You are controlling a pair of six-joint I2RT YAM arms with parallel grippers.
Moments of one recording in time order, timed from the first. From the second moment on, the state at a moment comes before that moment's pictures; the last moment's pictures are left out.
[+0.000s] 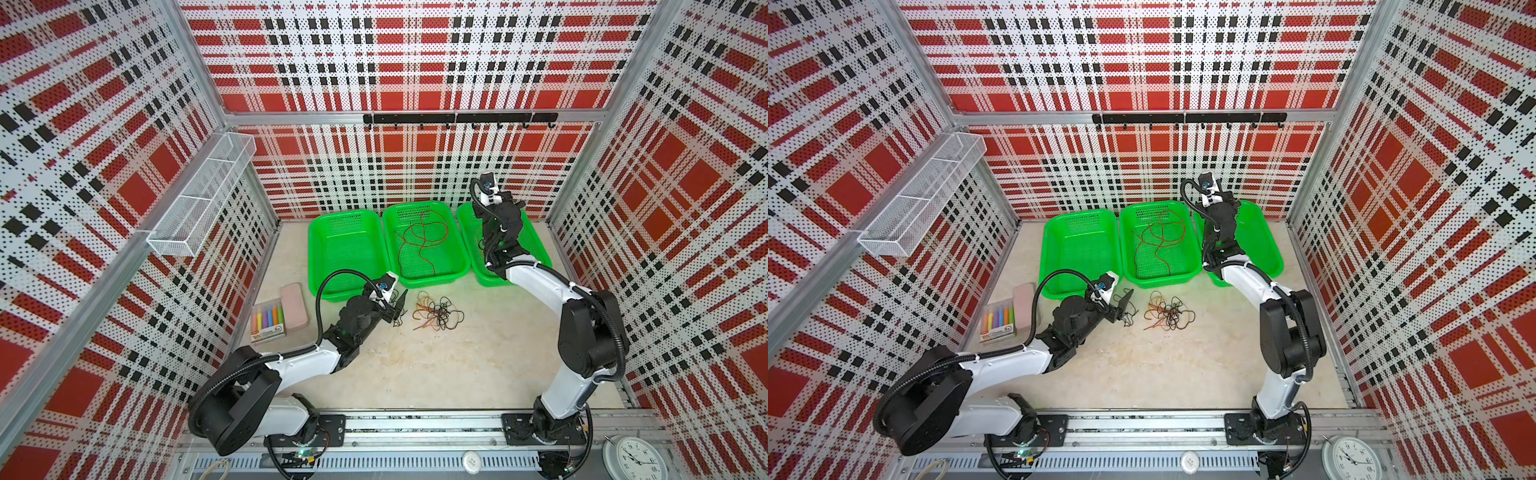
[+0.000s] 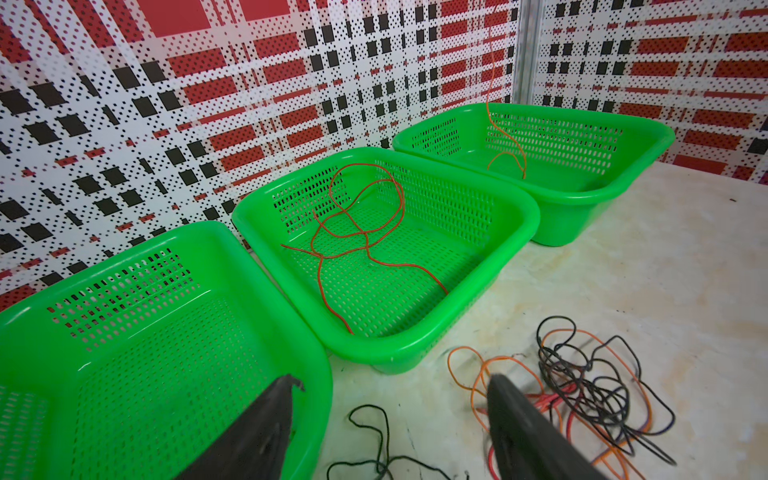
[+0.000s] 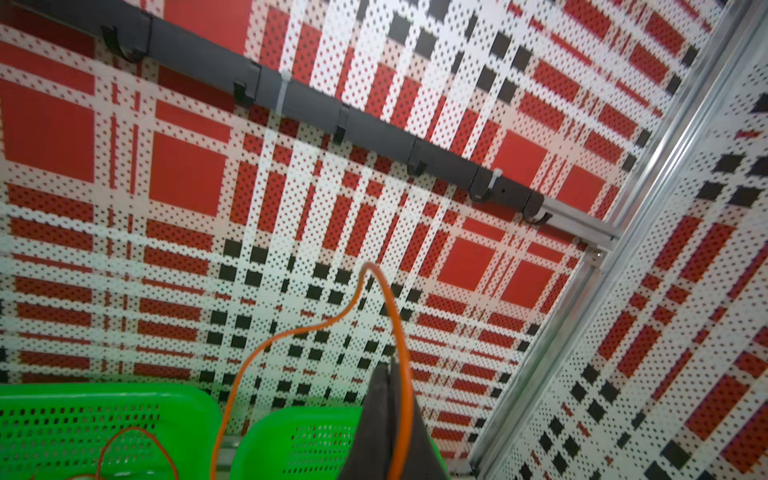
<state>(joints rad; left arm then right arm) -0.66 1.33 0.45 0.72 -0.13 0.14 0.34 1.76 1.33 0.72 0.48 -0.50</state>
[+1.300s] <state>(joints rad) -0.67 1.33 0.45 0.70 -0.10 0.11 0.08 1.97 1.31 0.32 0.15 0.07</state>
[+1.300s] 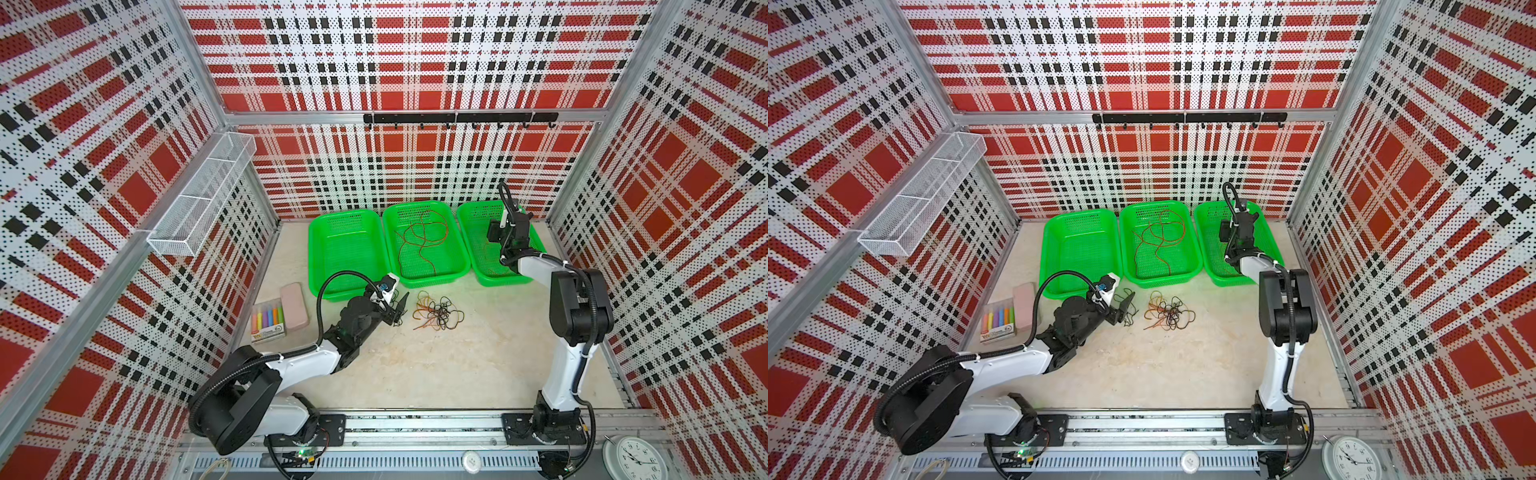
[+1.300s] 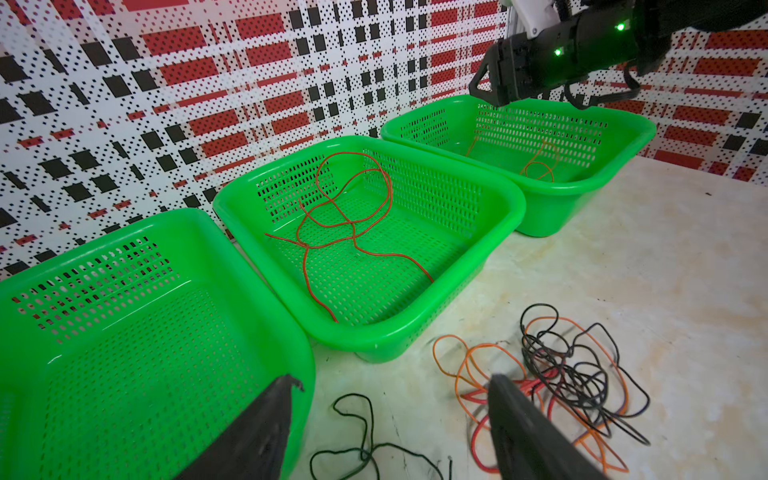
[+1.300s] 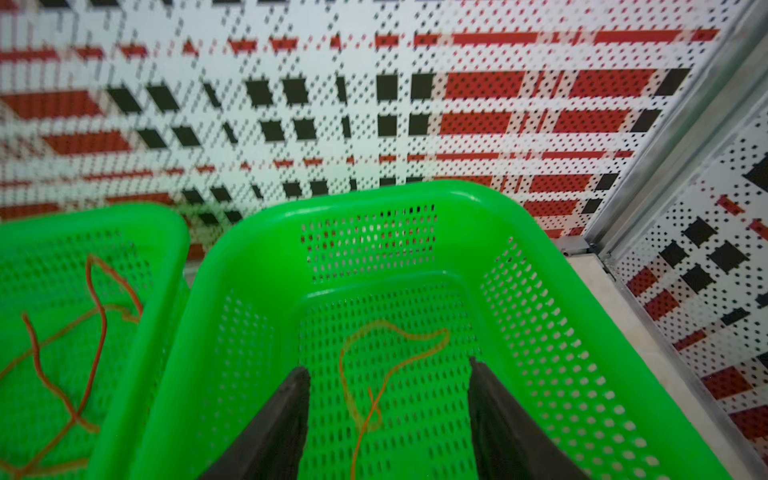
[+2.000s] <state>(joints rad) -0.75 1.42 0.46 0.66 -0.11 0.01 0.40 1.36 0.84 0.13 -0.06 0.06</state>
